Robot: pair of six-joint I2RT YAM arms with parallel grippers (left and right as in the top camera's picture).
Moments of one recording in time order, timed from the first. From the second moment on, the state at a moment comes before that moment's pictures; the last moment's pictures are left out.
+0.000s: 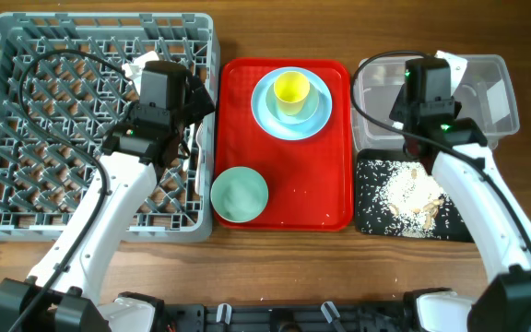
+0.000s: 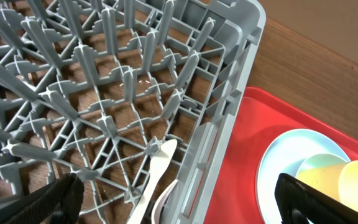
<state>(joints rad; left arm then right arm) -0.25 1.44 1.10 -0.47 -0.25 -0.61 0.12 1.47 1.06 -0.44 0.43 0.34</state>
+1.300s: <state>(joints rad) -0.45 1.46 1.10 -0.34 0.06 -0.60 0.10 1.31 1.06 -0.49 0.29 0.30</state>
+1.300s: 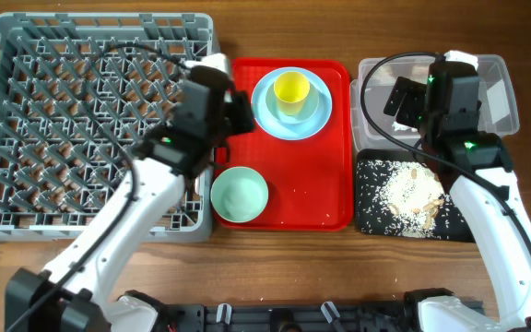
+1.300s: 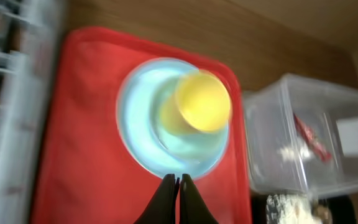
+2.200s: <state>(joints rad) -0.51 1.95 1.43 -0.58 0.10 -0.41 0.10 1.31 1.06 -0.49 0.29 0.30</state>
